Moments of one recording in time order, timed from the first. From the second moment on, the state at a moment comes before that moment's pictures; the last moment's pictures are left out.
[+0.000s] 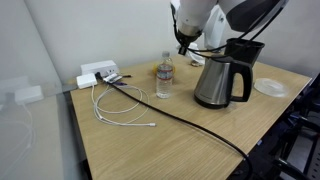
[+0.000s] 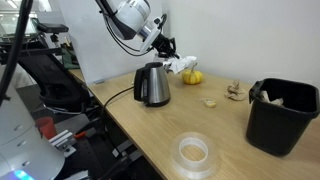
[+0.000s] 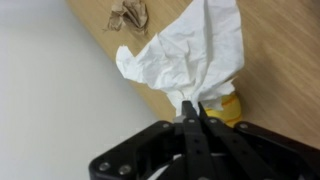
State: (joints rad) arm 0.17 0.28 0.12 -2.12 -1.35 2.42 0.76
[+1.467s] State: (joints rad) arm -0.15 0.12 -0.17 -2.13 -1.21 2.92 0.55
